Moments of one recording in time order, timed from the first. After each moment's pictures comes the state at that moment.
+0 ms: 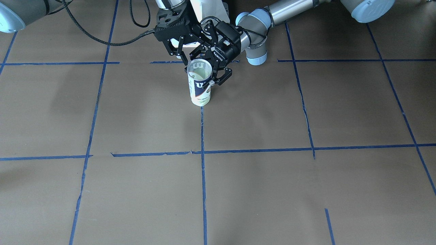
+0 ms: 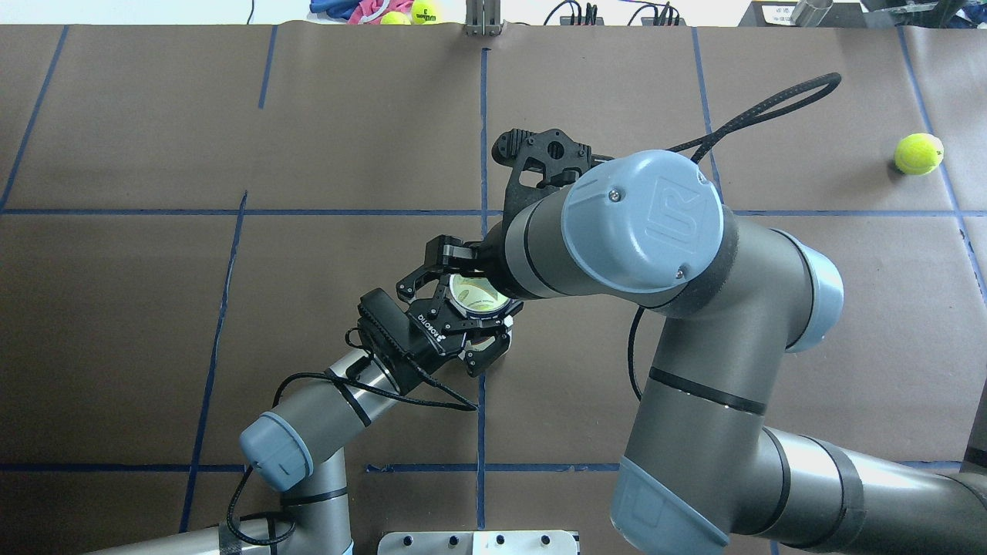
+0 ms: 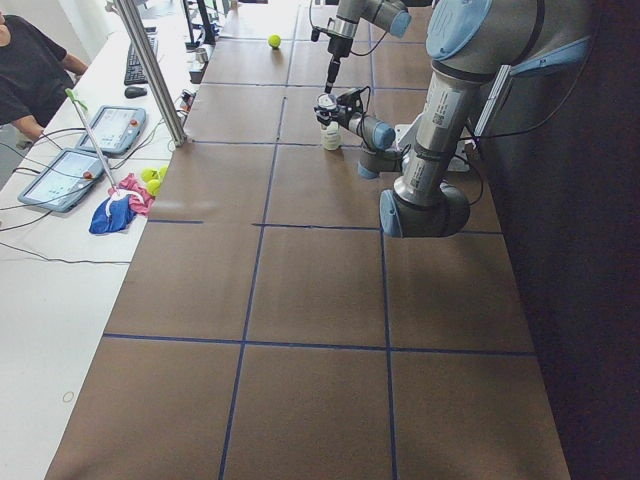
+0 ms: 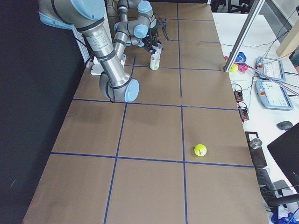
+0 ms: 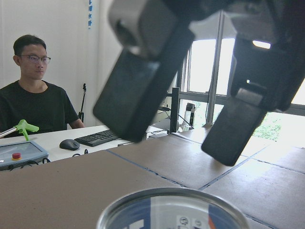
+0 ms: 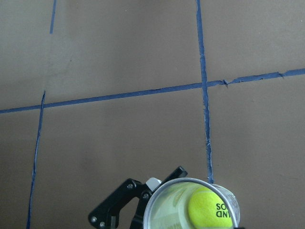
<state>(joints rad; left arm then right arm) -0.22 -2.18 -1.34 -3.30 -1.02 -0.33 0.47 -0.87 2.01 -1.59 1.72 1.39</state>
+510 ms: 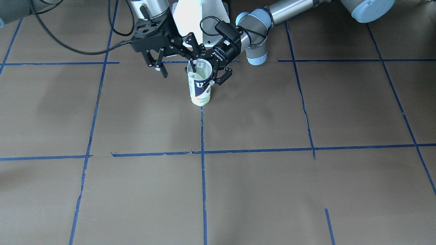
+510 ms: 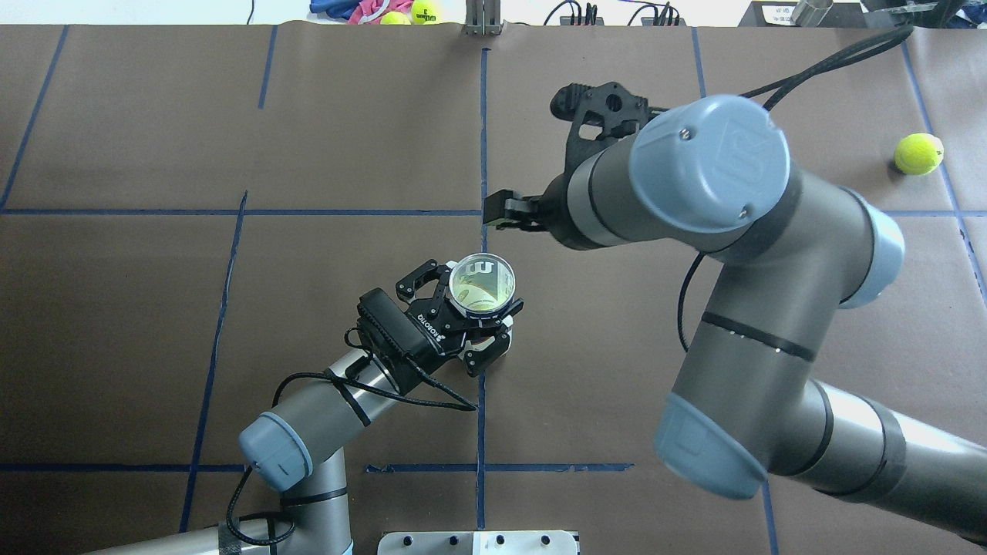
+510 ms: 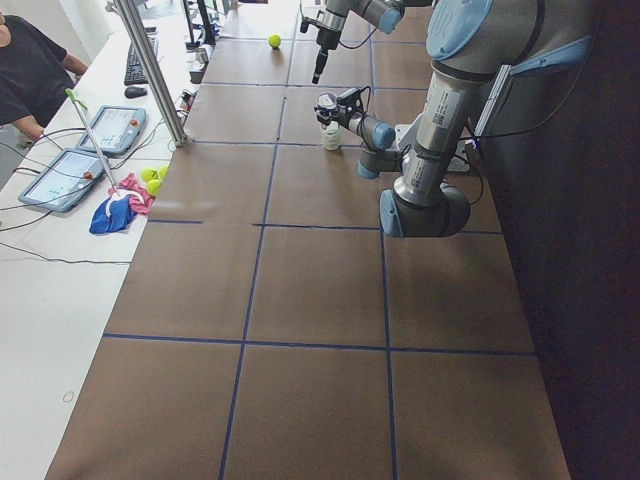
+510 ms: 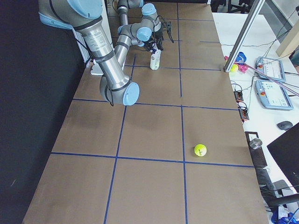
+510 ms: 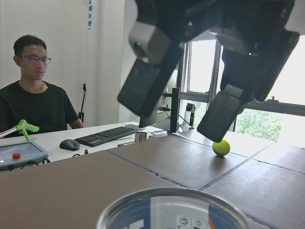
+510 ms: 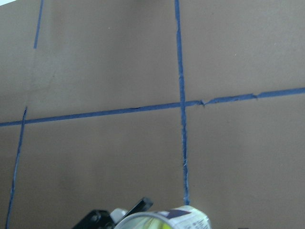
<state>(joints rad) -0.22 -2.18 -1.34 -3.30 -1.02 -0.33 0.60 -0.96 2.02 -1.59 1.75 1.27</state>
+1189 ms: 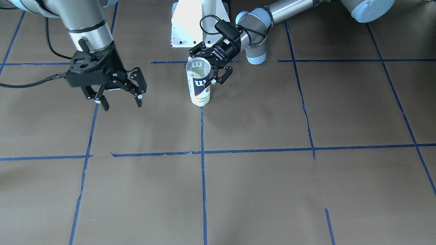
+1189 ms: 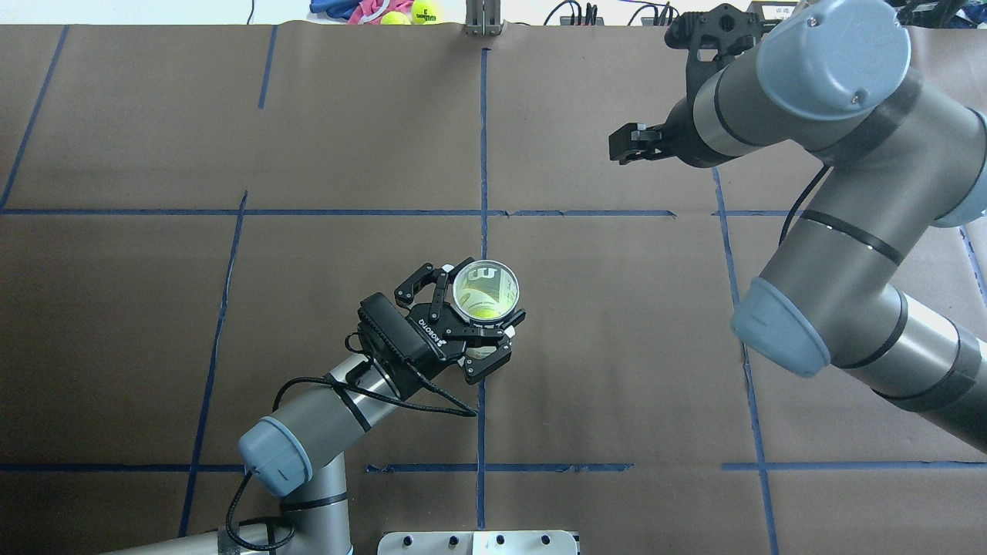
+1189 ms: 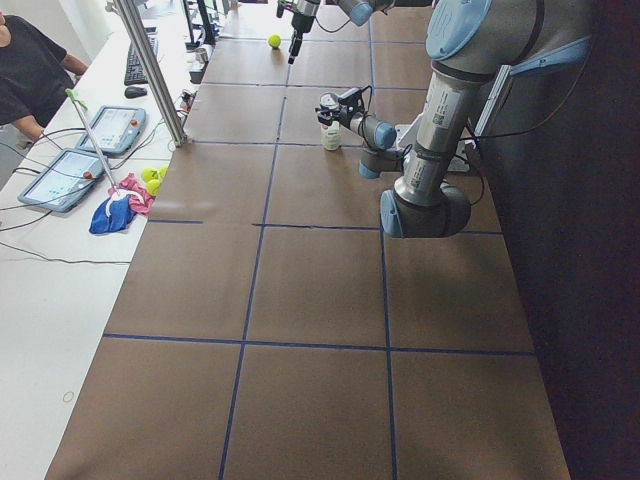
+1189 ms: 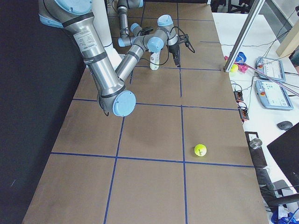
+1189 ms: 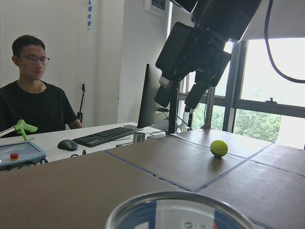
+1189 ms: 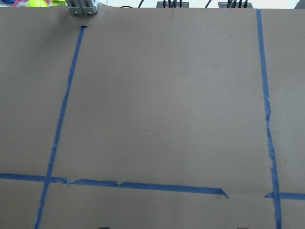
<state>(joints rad) -0.20 -2.17 -1.35 -3.30 -1.02 -0.33 0.81 -1.07 1.94 -1.58 1.80 0.98</state>
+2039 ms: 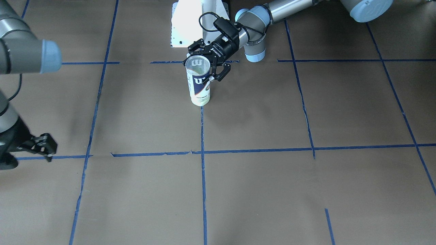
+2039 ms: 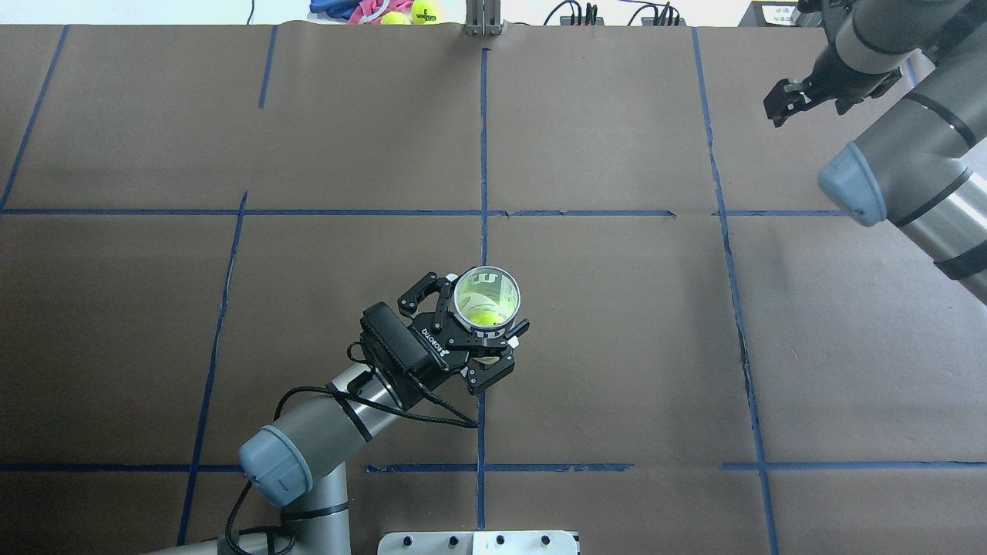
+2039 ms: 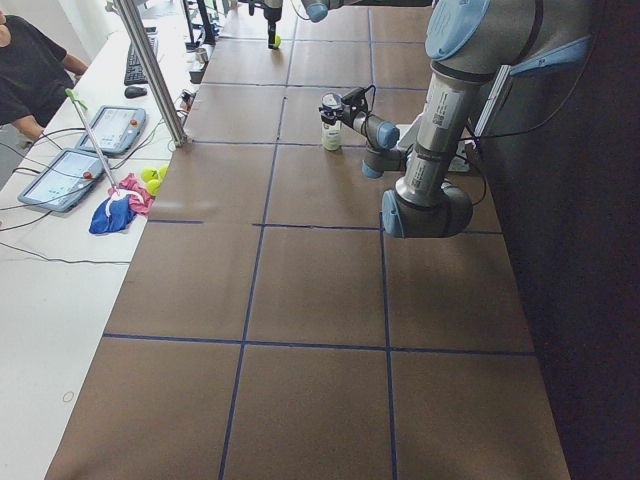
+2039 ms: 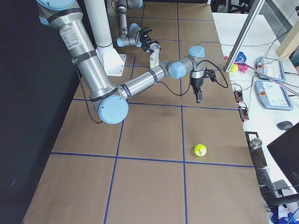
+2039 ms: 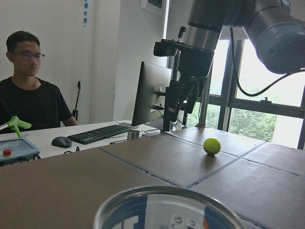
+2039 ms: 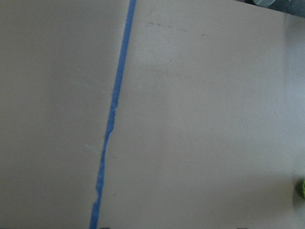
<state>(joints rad) -0.19 -2.17 -1.36 -3.30 -1.02 -0.33 1.11 -1.12 1.53 -1.50 2.00 0.51</state>
